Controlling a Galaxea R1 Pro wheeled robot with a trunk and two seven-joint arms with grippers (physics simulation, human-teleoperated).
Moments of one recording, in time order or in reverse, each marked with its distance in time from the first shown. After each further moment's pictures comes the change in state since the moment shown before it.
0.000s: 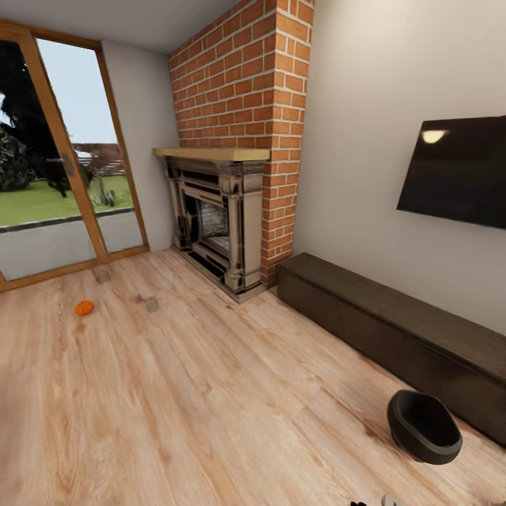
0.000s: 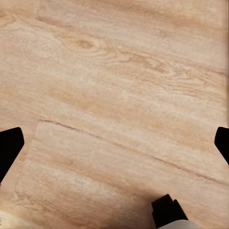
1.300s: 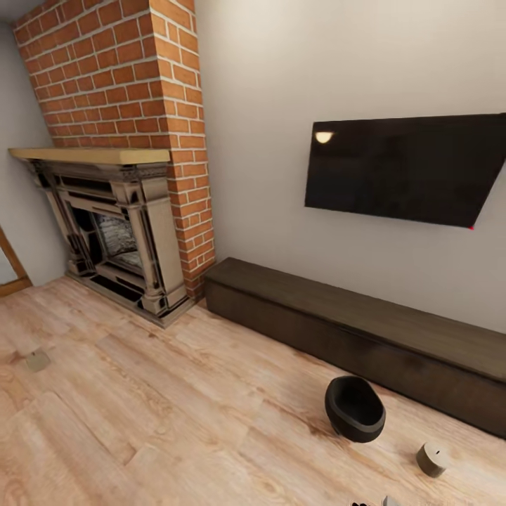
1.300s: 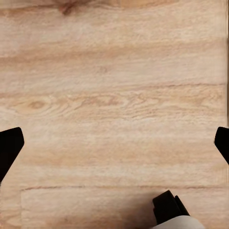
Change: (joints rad) left arm 0.000 0.002 0.001 0.000 -0.001 0.000 -0.001; right arm 0.000 -0.001 -0.026 0.000 0.001 0.012 0.000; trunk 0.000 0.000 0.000
